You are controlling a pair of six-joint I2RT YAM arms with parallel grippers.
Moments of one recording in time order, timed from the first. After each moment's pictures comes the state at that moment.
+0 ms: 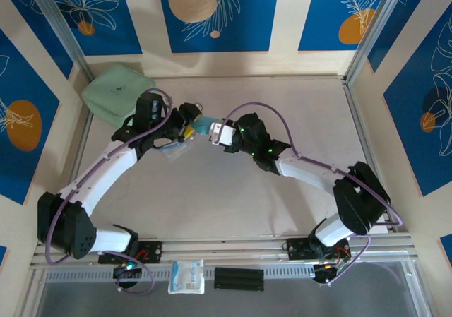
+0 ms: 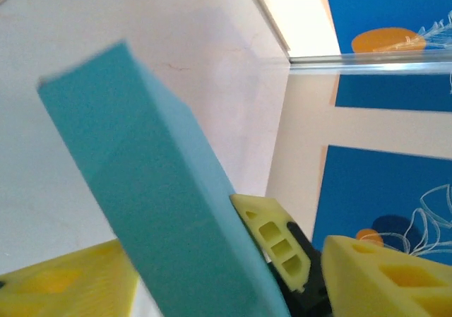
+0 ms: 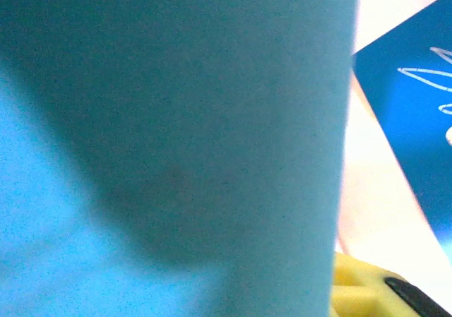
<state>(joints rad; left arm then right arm) -0.40 1.32 1.11 -0.31 0.42 -1.18 0.71 1.49 0.96 0.11 -0.04 -0.78</state>
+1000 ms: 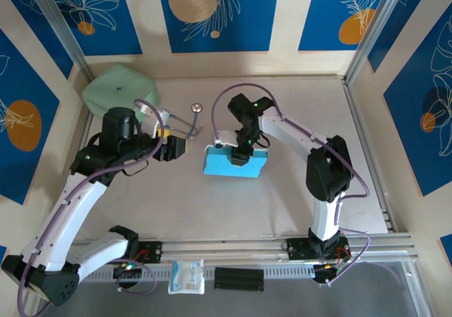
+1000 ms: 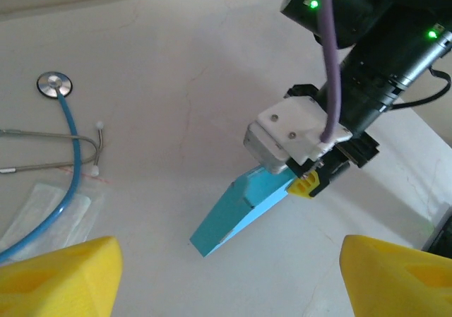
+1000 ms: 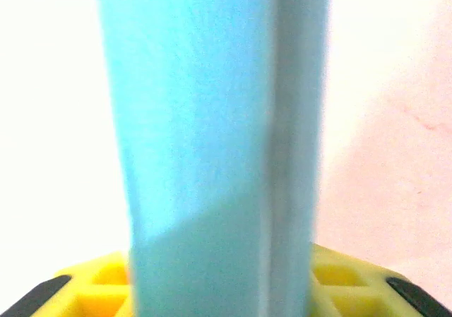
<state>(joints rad) -0.39 0.98 1.15 -0.76 0.39 -0.10 0.62 1.88 1.62 -1.20 -0.35 -0.92</state>
